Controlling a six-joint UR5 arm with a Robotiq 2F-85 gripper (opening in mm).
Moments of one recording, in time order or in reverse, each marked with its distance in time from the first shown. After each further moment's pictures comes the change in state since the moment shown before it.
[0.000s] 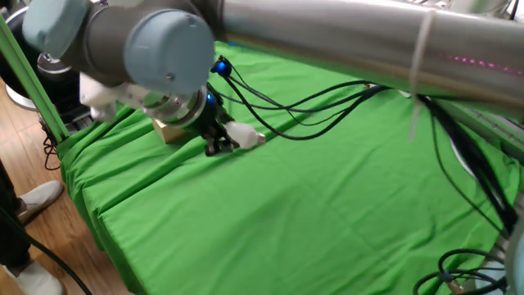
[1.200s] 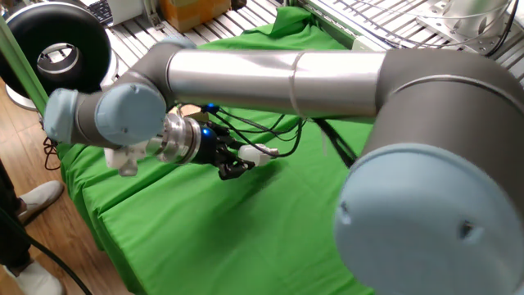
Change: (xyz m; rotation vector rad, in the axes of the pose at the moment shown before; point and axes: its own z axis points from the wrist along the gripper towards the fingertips) arm -0.004 0.020 0.091 -0.069 0.354 -0.220
